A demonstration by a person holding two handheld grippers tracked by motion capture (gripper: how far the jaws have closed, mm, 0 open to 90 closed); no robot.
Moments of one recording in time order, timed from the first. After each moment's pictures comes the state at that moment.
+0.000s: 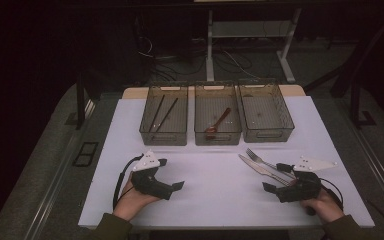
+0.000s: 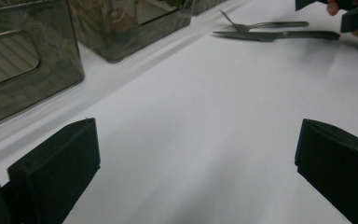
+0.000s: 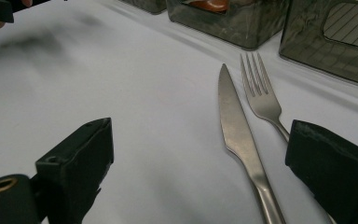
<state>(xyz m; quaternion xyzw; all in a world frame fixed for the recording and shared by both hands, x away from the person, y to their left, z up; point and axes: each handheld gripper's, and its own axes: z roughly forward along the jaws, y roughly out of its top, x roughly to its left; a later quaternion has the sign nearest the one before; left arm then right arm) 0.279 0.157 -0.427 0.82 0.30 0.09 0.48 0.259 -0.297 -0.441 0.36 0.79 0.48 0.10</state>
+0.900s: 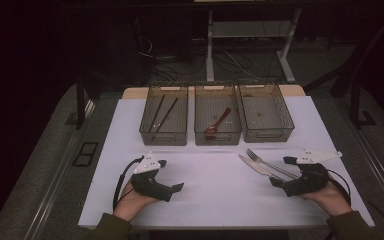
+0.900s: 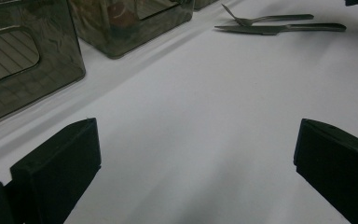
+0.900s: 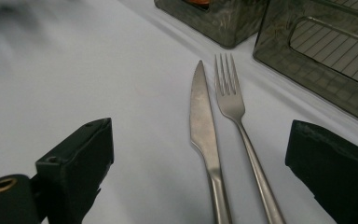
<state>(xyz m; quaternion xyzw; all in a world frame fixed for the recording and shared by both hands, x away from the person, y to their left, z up) 0.276 0.155 -0.429 0.82 0.30 0.10 0.48 0.271 -0.307 -0.416 0.34 0.83 0.42 0.13</state>
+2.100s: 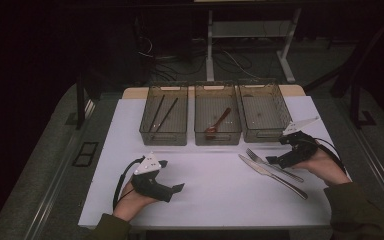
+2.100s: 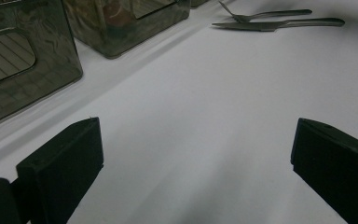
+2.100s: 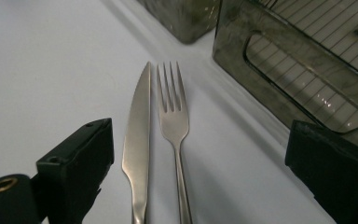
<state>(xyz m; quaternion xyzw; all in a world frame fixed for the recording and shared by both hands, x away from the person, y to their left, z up) 0.275 0.154 -0.429 0.83 0.29 0.10 0.47 0.351 -0.299 -0.396 0.35 0.88 0.33 0.09</state>
